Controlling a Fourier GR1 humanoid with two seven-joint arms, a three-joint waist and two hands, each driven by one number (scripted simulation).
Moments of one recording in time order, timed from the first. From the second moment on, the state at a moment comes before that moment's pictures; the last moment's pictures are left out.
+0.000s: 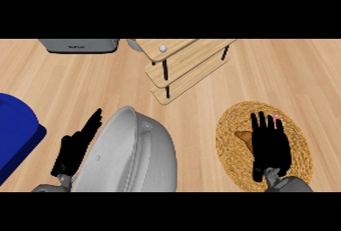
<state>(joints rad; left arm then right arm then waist) -0.01 0.26 -0.15 -1.37 0.02 0.01 0.03 -0.11 -0.31 0.42 -1.57 1.22 0.33 0.74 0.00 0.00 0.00</state>
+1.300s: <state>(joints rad) 0.00 0.21 -0.08 -1.39 -0.05 -0.05 0.05 -0.12 -0.26 0.35 -1.51 1.35 0.17 0.53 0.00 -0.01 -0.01</state>
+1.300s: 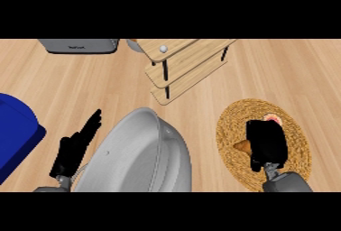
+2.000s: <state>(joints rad) -0.01 0.20 -0.08 -1.39 -0.06 -0.06 0.05 -0.45 -0.53 -0.04 -1.45 0.82 0.39 -0.06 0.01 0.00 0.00</state>
